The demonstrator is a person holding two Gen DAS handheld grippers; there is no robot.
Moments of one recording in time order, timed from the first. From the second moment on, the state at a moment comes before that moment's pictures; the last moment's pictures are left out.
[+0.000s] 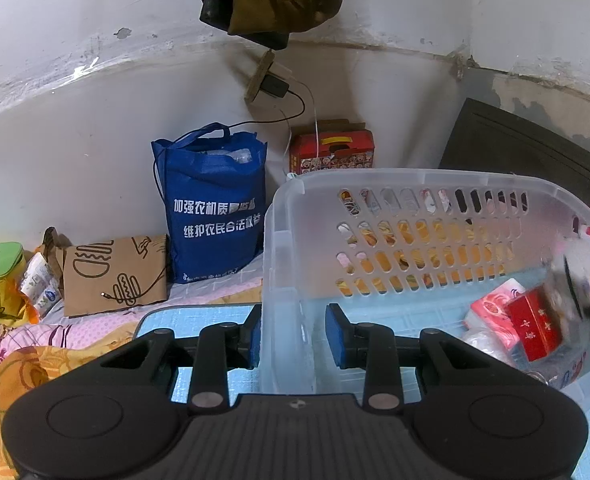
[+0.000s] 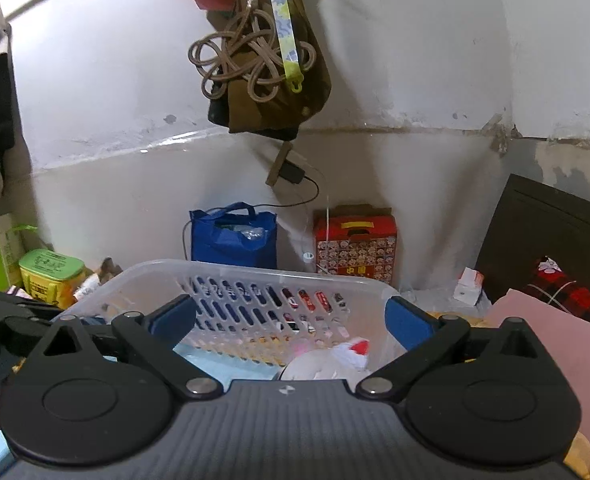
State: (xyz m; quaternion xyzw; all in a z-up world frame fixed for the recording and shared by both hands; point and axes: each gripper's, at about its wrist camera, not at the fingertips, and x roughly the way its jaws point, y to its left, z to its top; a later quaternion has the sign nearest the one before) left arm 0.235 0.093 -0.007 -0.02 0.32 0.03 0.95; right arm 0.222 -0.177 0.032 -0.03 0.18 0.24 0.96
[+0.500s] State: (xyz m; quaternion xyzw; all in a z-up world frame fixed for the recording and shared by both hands) left arm 0.235 0.093 -0.005 -0.01 0.32 0.04 0.95; right arm 0.115 -0.165 -0.025 0.02 0.19 0.32 0.93
